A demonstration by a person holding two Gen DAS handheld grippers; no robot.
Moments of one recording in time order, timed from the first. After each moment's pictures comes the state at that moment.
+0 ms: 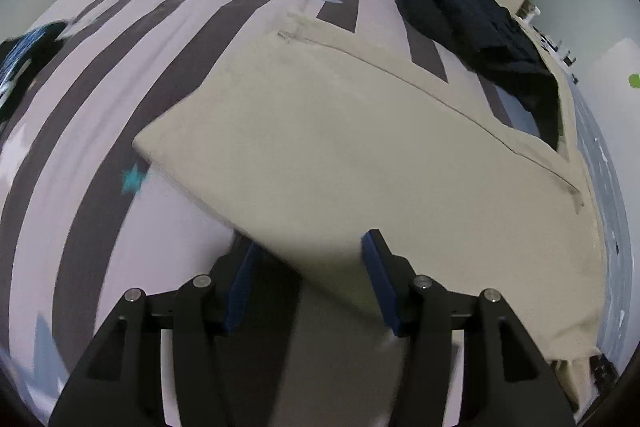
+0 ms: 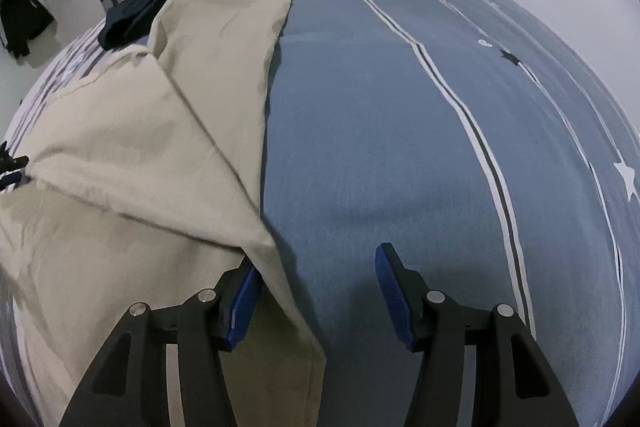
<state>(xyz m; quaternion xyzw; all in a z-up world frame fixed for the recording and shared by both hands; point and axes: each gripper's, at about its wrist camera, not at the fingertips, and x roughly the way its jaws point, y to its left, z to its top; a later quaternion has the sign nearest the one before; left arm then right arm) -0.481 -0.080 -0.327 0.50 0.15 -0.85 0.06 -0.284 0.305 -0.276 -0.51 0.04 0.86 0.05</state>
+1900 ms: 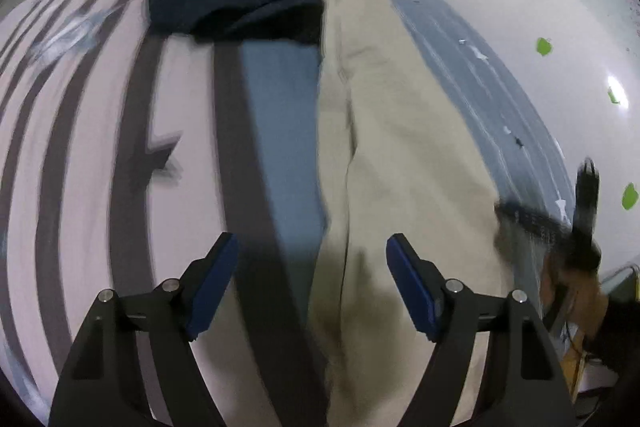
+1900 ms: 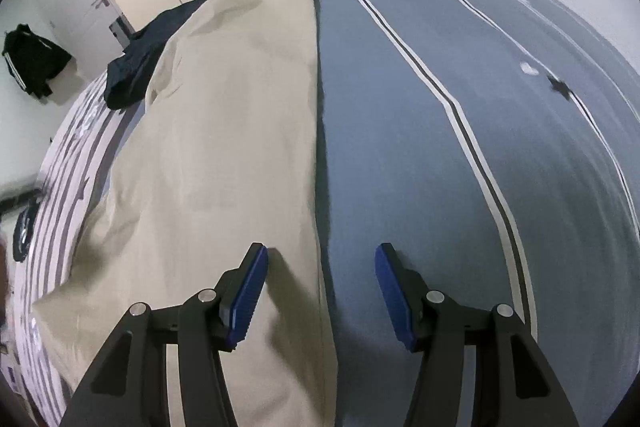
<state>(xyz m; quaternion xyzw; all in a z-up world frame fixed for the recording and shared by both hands) -0.442 0.047 -0.241 0.53 0.09 -0.83 -0.17 -0.371 0.341 -0.261 -0.50 0.12 0.86 -0.02</state>
